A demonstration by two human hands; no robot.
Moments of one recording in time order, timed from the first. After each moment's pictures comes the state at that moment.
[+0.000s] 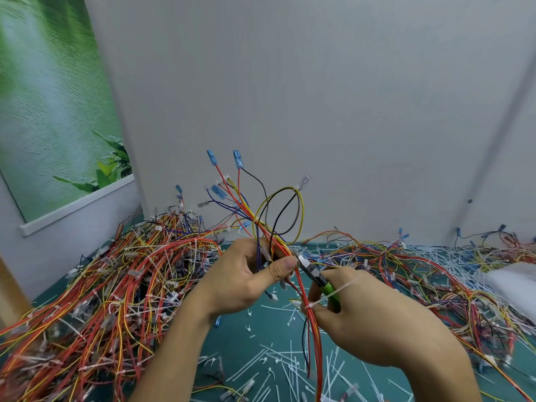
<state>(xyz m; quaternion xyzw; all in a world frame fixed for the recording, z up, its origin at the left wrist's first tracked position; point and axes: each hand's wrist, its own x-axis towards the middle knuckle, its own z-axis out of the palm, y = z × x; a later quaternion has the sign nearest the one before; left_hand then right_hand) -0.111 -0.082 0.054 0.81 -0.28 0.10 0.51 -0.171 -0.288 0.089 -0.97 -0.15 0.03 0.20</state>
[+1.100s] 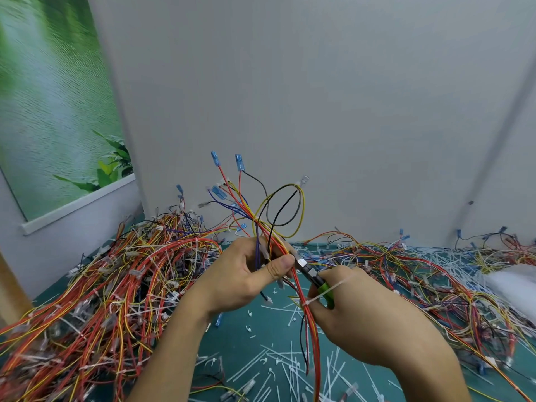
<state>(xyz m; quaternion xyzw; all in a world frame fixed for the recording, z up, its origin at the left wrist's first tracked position) -0.107 -0.077 0.052 0.81 -0.27 0.07 0.52 -0.166 -0.279 0.083 -0.97 -0.12 0.01 0.19</state>
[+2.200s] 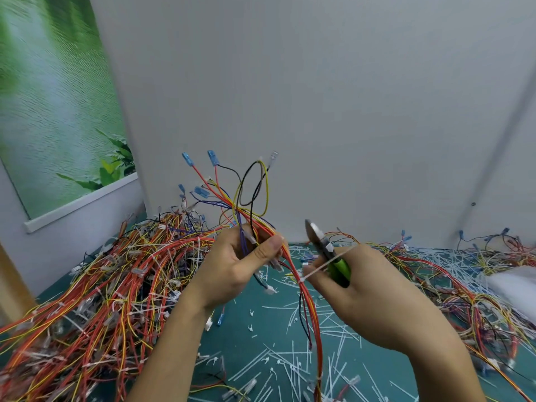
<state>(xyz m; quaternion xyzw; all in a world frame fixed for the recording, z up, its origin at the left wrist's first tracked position) -0.109 -0.073 0.057 0.73 -0.25 0.14 0.62 -0.158 -0.290 0.087 -0.93 -0.18 -0.09 0.32</state>
